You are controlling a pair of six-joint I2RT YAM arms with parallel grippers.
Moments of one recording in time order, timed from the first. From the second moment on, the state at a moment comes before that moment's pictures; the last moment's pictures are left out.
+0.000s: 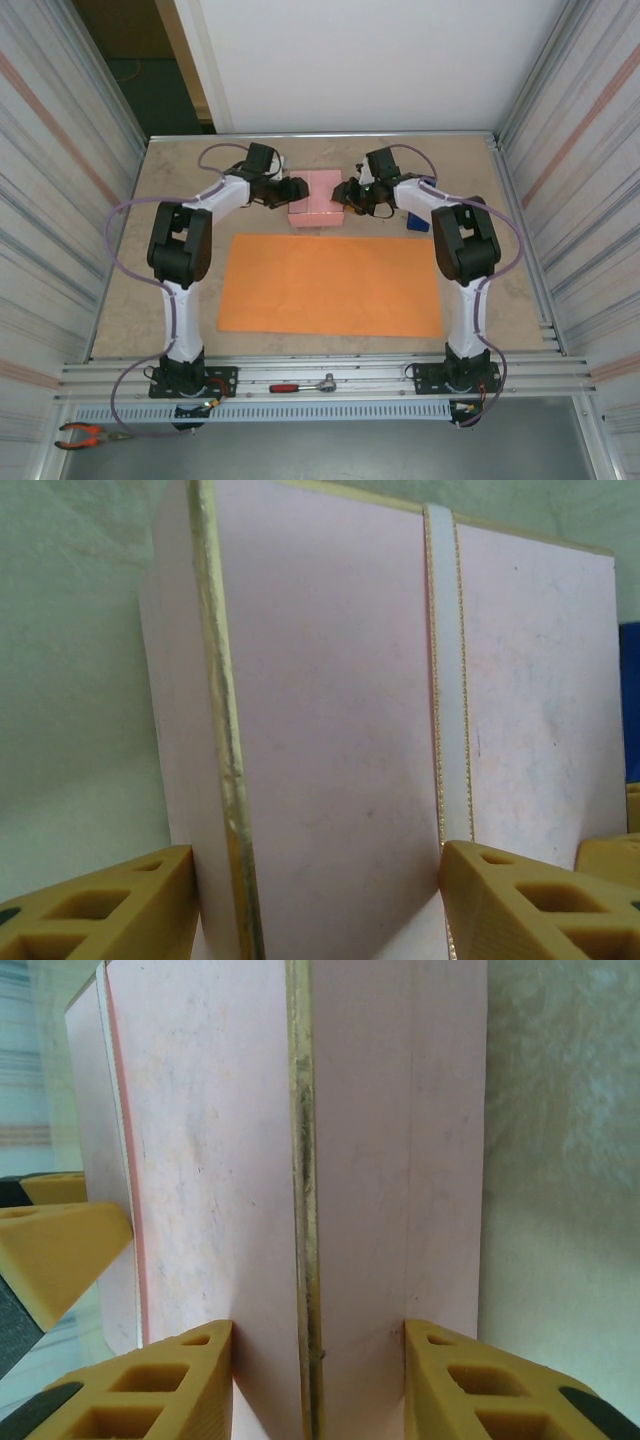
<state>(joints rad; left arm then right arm) -0.34 2.07 1.55 -0.39 0.41 -0.47 0.37 2.05 1.46 -0.29 -0.53 0.71</state>
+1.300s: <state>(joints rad) -0.86 1.51 0.87 -0.32 0.13 -0.73 0.71 1.12 0.59 -0.38 -0.18 0.88</state>
